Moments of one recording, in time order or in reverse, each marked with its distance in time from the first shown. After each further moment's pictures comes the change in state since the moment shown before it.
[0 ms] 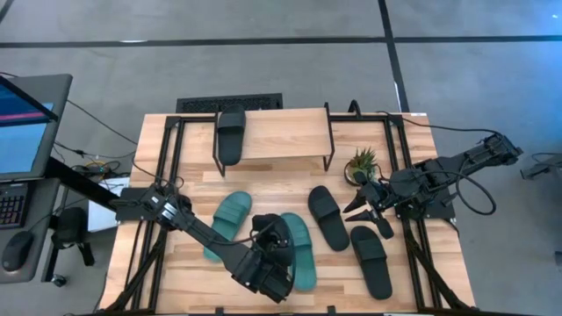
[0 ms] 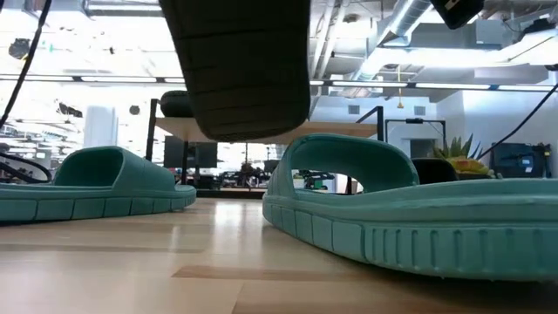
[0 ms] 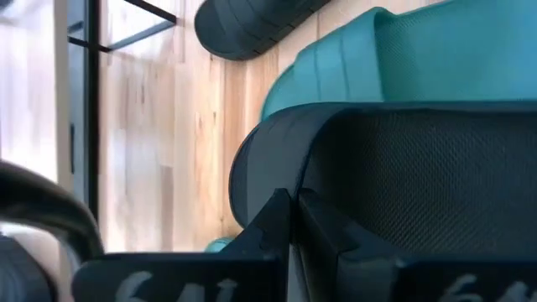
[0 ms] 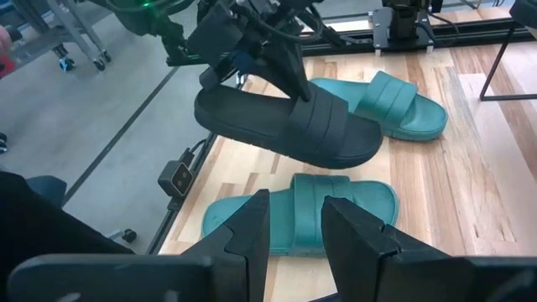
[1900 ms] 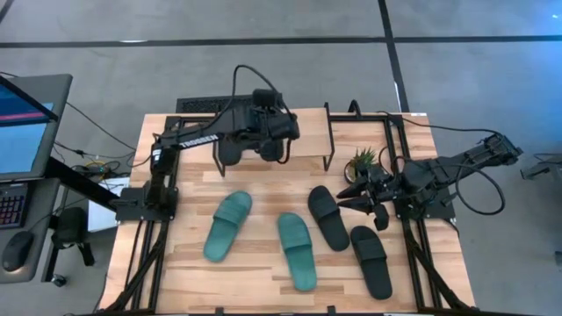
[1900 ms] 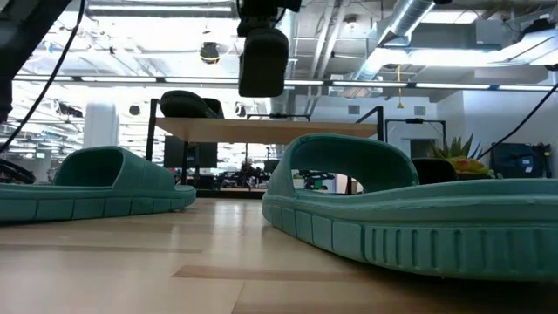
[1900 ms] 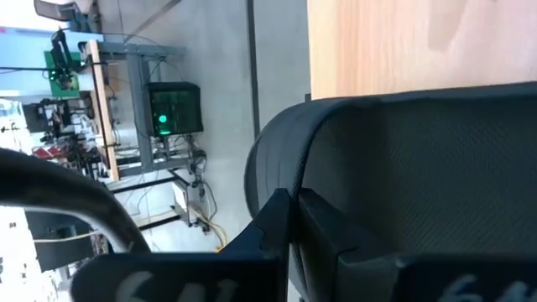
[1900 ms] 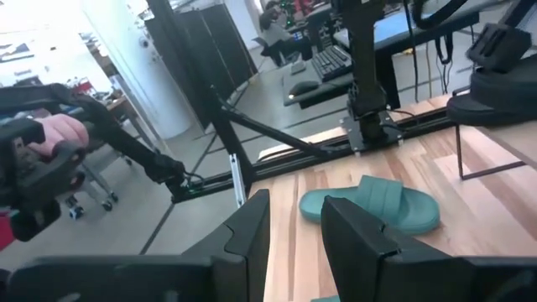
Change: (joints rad) left arm 0.727 -0.270 -0.009 0.168 -0.170 0.950; right arm -0.002 0.000 0.000 0.325 0.169 0.190
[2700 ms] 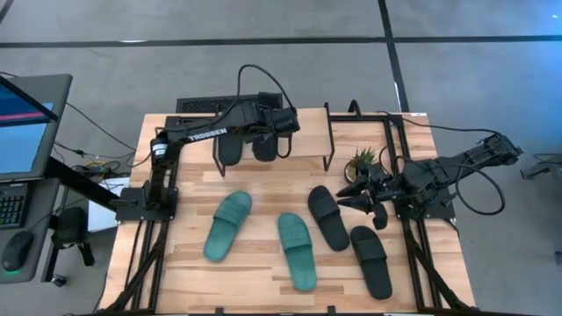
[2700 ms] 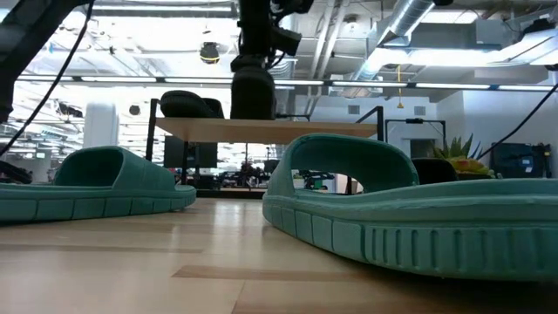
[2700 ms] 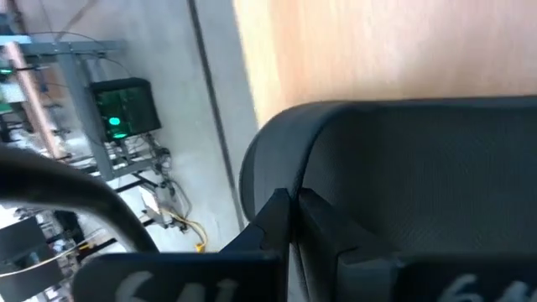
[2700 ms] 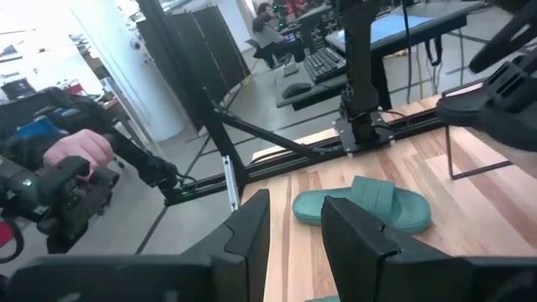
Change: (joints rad) left arm 0.107 0.001 -0.193 0.110 0.151 0.118; right arm 0.000 0.000 0.000 -0.005 0.036 -0.006
